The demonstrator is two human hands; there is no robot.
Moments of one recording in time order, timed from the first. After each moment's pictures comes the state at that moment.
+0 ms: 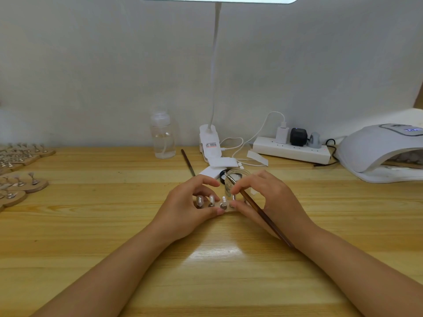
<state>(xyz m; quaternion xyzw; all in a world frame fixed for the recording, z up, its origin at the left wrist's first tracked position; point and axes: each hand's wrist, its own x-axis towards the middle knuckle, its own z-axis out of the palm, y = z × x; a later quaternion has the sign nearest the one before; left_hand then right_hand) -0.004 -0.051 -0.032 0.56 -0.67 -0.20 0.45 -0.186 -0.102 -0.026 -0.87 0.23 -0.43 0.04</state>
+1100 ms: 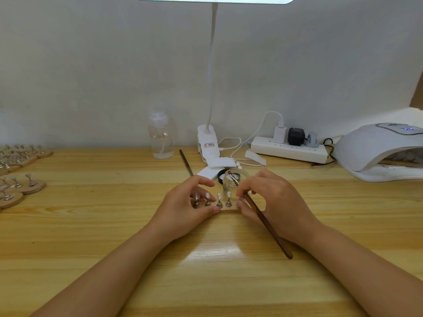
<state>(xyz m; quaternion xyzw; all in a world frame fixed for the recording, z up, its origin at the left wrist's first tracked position) -0.001 -0.053 -0.035 0.58 -0.66 -0.19 0.44 -0.194 -0.103 -0.020 -0.89 0.21 -0.40 -0.02</state>
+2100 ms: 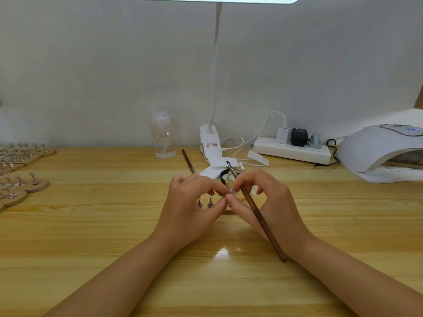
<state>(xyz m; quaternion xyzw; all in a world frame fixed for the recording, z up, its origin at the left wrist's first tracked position) -0.019 -0.040 -0.026 0.52 -0.72 0.03 0.47 -0.172 -0.087 -0.025 -0.82 0.23 -0.50 0.13</state>
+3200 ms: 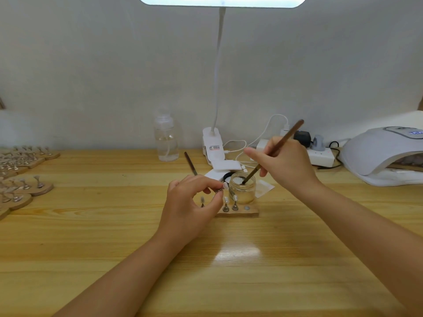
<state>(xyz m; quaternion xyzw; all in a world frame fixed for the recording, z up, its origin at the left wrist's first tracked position) -0.018 -0.040 -0.021 0.54 -0.65 -0.04 0.53 -0.176 -0.142 0.020 -0.75 0.41 -0.48 0.20</state>
